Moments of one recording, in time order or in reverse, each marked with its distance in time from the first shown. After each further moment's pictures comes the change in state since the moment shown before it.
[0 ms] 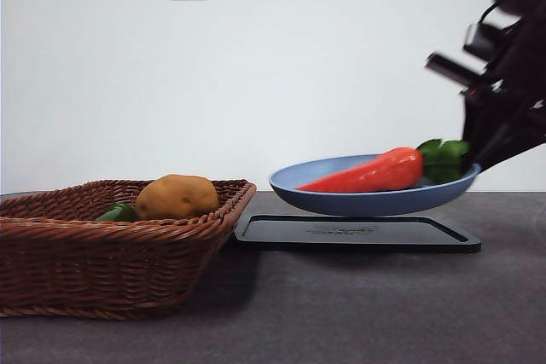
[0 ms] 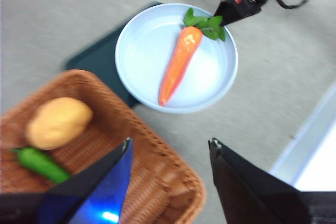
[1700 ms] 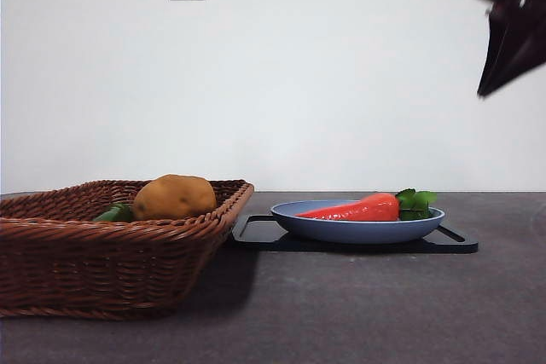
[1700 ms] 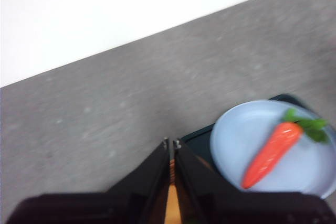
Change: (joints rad) left arm 0.173 0.221 0.000 0.437 -0.279 0.045; right arm -0.064 -0.138 0.200 -0.256 -0.003 -0.082
